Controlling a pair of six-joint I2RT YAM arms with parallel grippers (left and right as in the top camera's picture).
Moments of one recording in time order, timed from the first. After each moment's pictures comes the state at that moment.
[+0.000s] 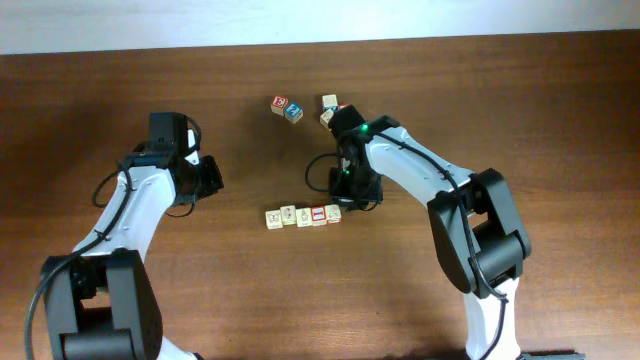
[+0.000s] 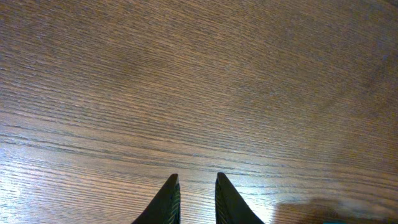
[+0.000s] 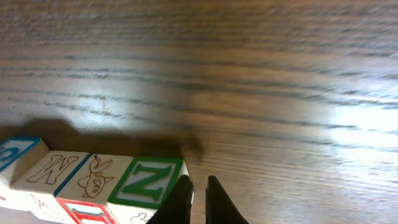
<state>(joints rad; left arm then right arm) 0.02 1.75 1.15 -0.65 0.08 -0.29 0.47 2.15 1.56 -0.99 -0.27 0.52</state>
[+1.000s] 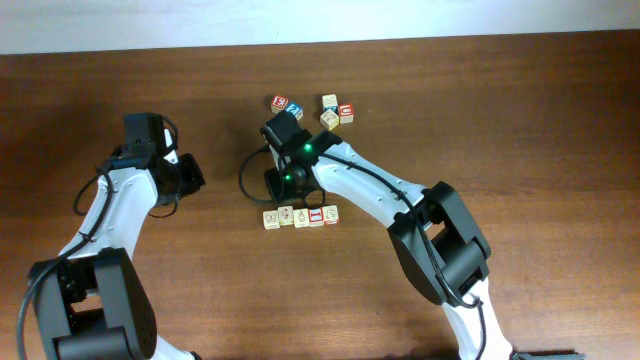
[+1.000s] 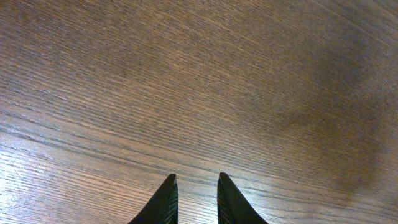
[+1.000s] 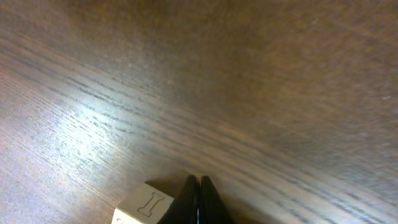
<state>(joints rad) 0.11 1.75 1.15 -0.62 0.07 -0.29 0.69 2.23 1.73 -0.73 -0.22 0.36</state>
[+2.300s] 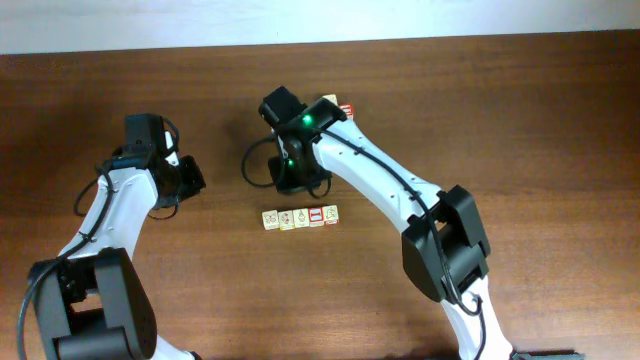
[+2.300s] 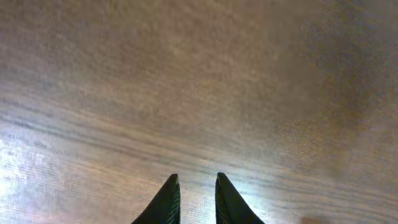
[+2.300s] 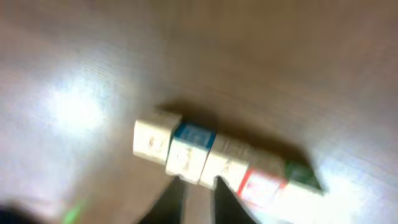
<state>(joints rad) 0.11 1.75 1.15 -0.66 0.07 -0.29 0.68 2.24 2.01 -1.20 -0.23 0.36</state>
